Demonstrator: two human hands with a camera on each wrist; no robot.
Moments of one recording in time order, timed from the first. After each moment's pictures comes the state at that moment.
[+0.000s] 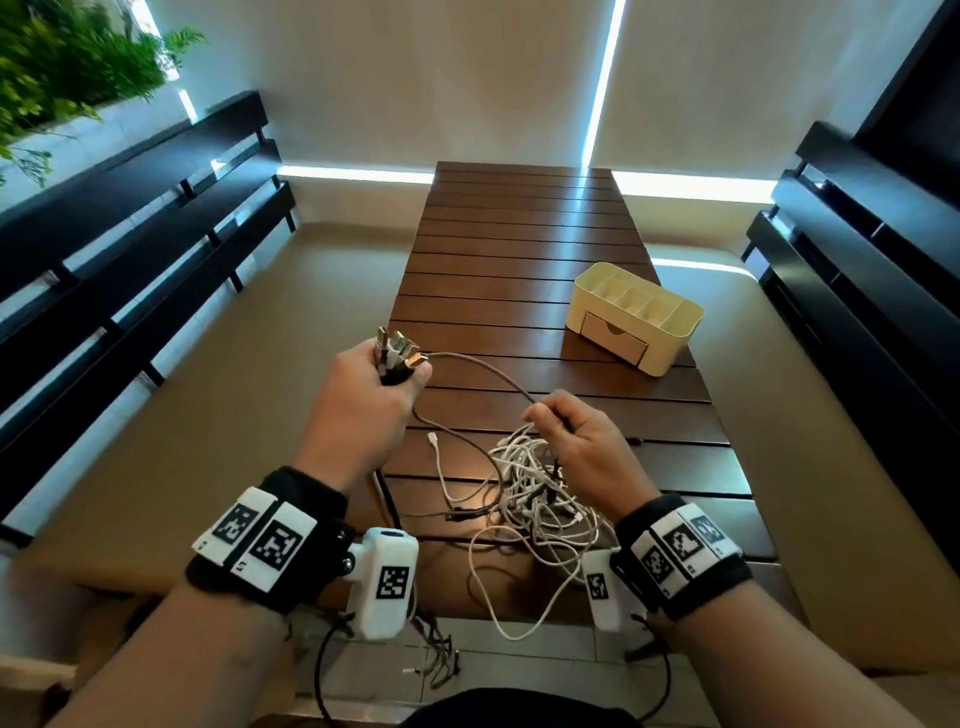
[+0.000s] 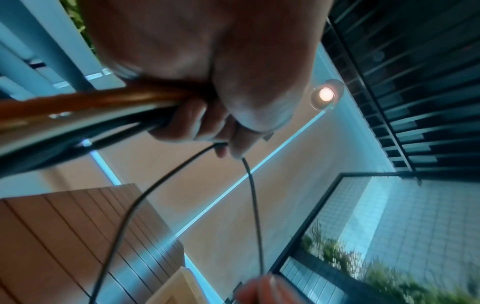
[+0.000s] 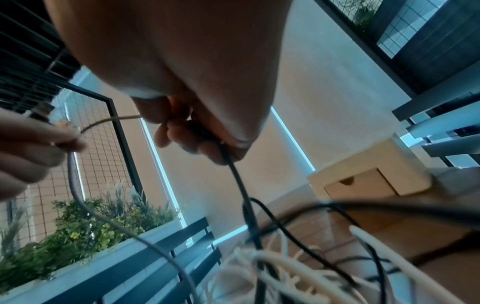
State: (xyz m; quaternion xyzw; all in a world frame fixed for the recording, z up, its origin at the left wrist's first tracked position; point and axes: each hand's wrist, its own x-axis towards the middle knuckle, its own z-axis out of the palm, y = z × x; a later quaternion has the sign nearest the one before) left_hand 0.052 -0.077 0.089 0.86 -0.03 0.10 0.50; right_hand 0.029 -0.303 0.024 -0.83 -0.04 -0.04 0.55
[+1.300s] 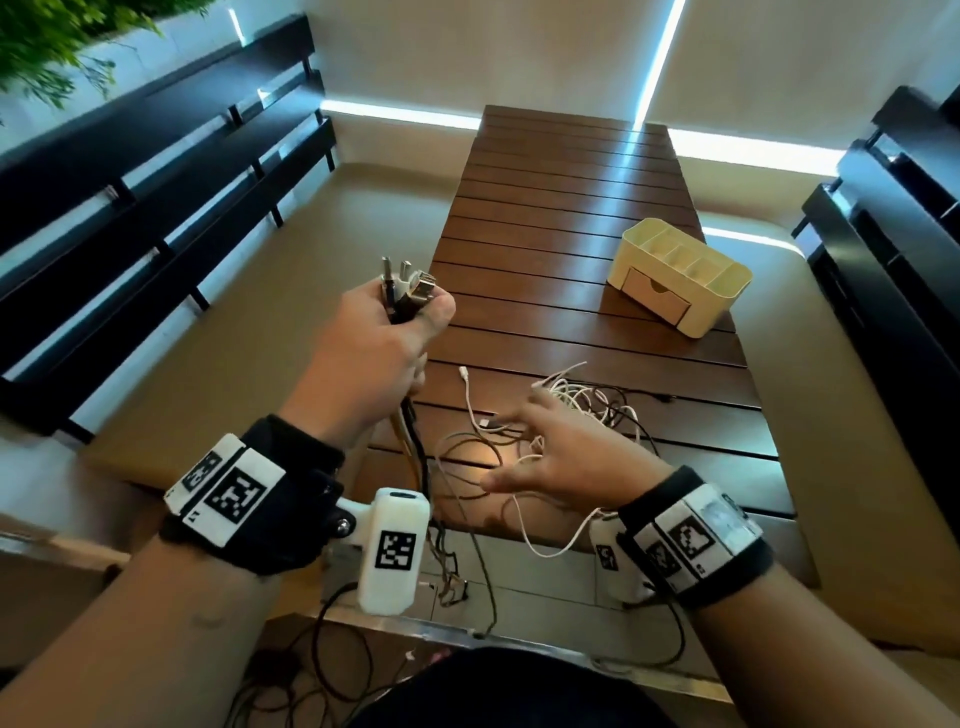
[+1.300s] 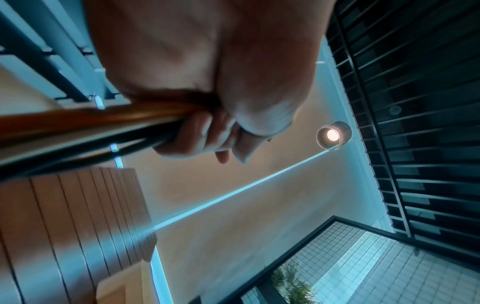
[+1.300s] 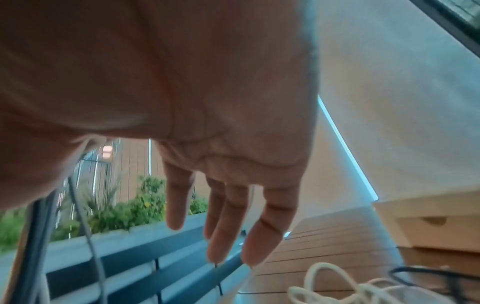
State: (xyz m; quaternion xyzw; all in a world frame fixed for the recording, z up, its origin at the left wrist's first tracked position) left_hand -0.004 -0.041 0.107 0.73 -0.04 0.01 0.68; right_hand -0.022 -0.250 0.044 -0.92 -0.16 0.23 0.27
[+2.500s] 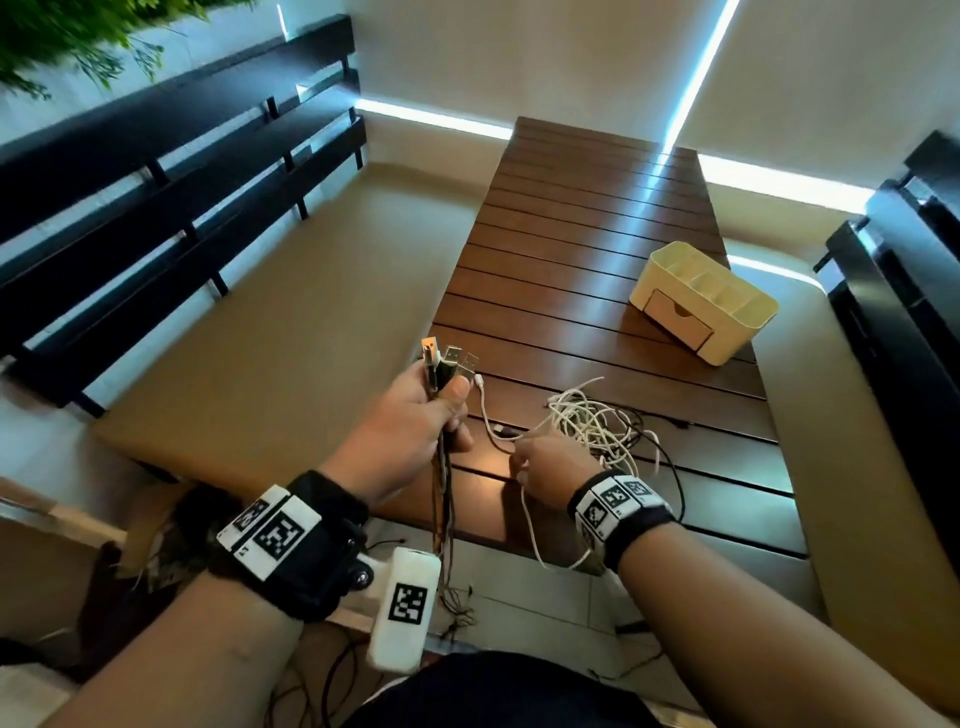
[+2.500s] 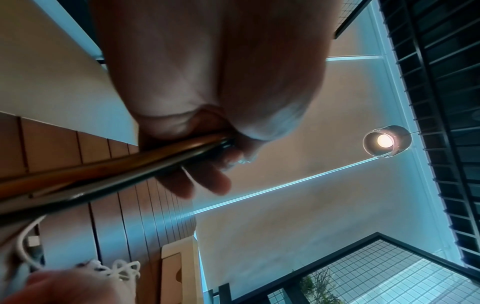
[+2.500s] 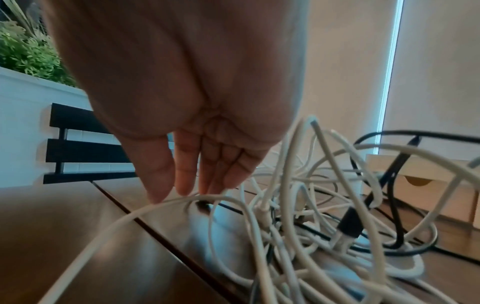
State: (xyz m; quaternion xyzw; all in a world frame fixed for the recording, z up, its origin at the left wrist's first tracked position) left_hand -0.023 -0.036 0.050 0.69 0.02 -0.11 0.72; right_hand 0.031 -0.235 -0.060 -0.97 -0.19 0.16 0.06
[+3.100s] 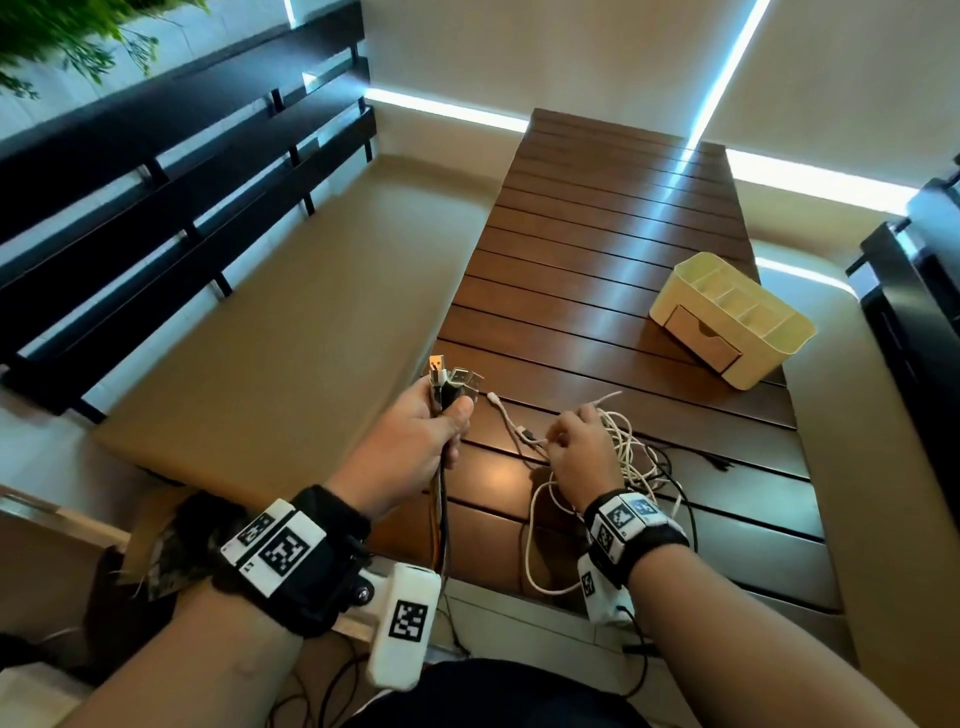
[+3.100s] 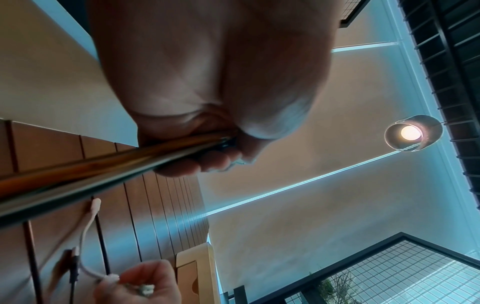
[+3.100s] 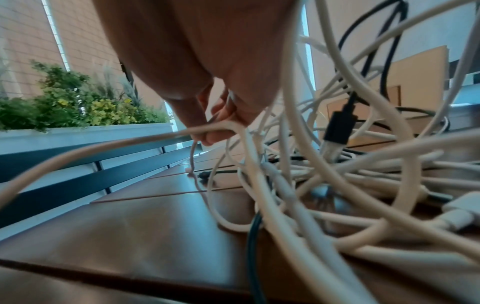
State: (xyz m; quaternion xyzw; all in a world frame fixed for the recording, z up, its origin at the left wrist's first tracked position) left_hand 0.027 -0.036 0.032 0.71 0.03 -0.10 0.70; right_hand 0.087 -0.254 -0.093 -0.95 -0.01 -0.04 0.32
